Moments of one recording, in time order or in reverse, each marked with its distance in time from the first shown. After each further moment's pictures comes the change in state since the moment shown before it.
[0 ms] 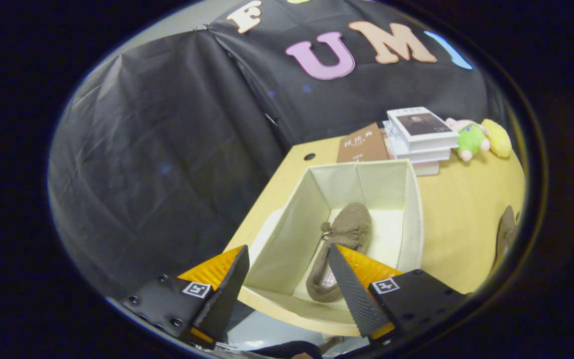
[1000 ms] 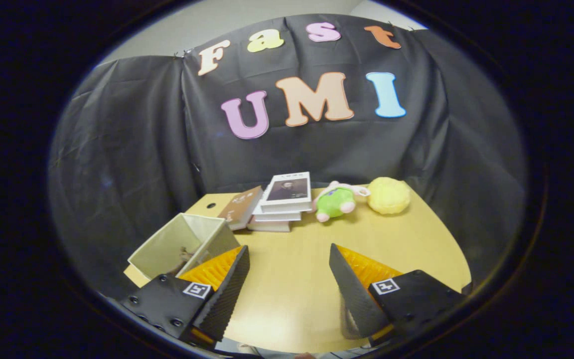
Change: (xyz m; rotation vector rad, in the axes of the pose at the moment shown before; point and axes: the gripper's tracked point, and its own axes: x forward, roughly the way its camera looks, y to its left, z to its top) arm -0.180 -0.284 0.080 -0.133 -0.265 -0.405
